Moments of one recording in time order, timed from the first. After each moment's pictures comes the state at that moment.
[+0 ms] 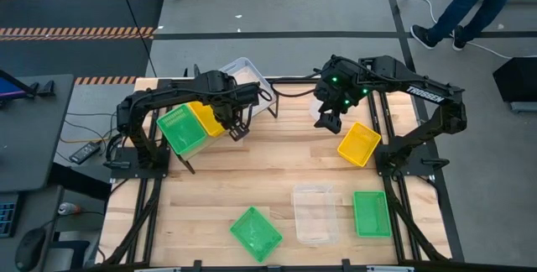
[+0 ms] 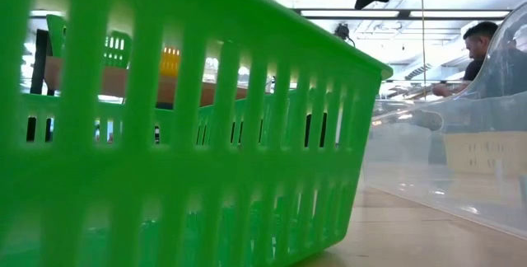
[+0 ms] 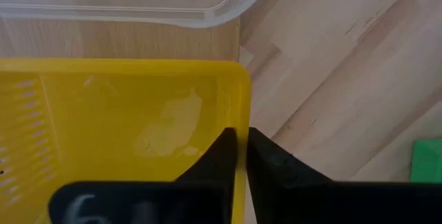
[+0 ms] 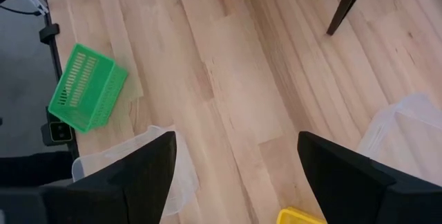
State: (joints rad) left arm 0.22 1.77 1.81 -1.54 -0.08 -0.41; right arm -0.25 1.41 1.68 -1.32 -0.23 0.22
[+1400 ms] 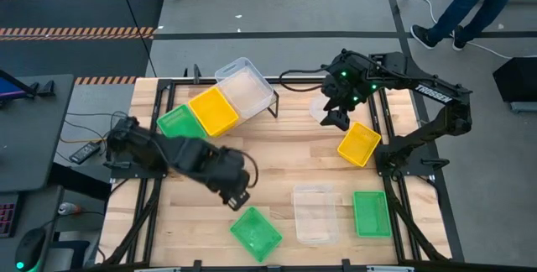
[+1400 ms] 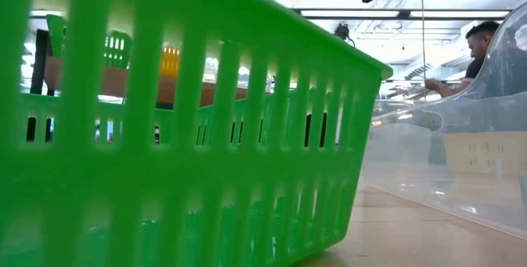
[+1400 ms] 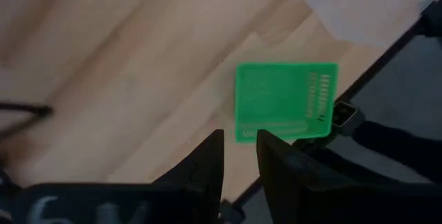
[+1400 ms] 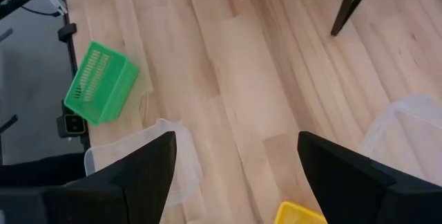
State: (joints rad) left arm -0.42 1.77 1.98 -1.48 -0.05 -1.24; right arm -0.29 1.36 1.68 -1.35 -0.28 0.17
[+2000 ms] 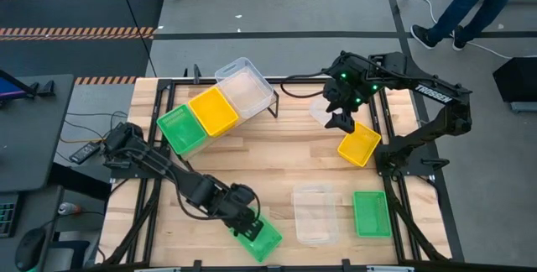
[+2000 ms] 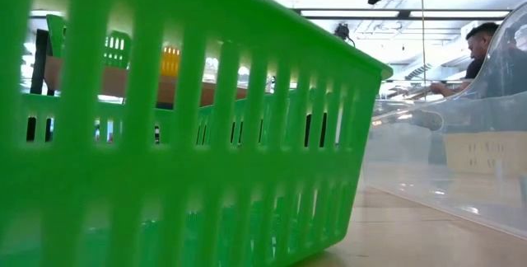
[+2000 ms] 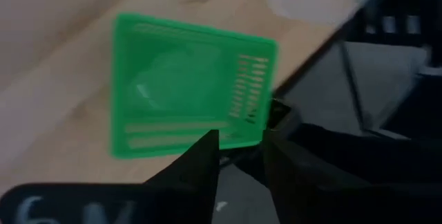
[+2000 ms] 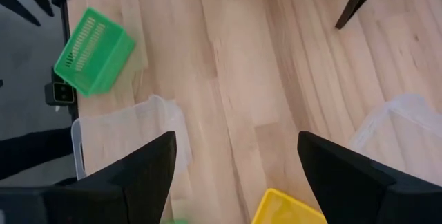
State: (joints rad) left arm -0.54 1.77 1.52 -0.73 -0.01 -1.51; right arm -0.29 1.36 1.68 -1.41 -0.29 0.05
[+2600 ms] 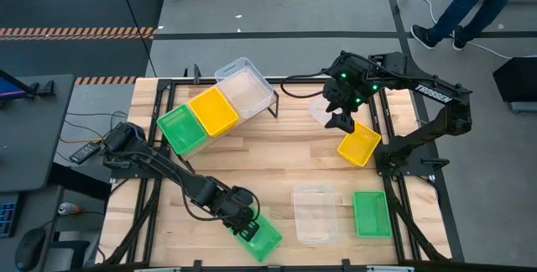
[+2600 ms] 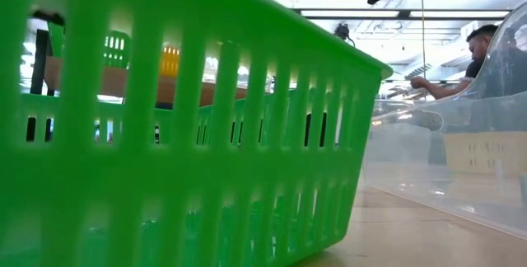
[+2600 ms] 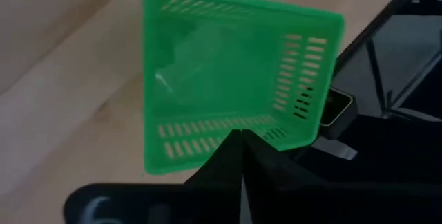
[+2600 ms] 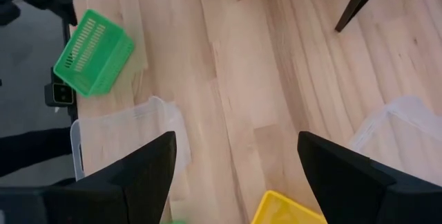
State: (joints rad) left arm -0.54 1.77 1.32 -0.58 0.08 -1.45; right arm -0.29 1.36 1.68 -1.40 -0.29 0.05
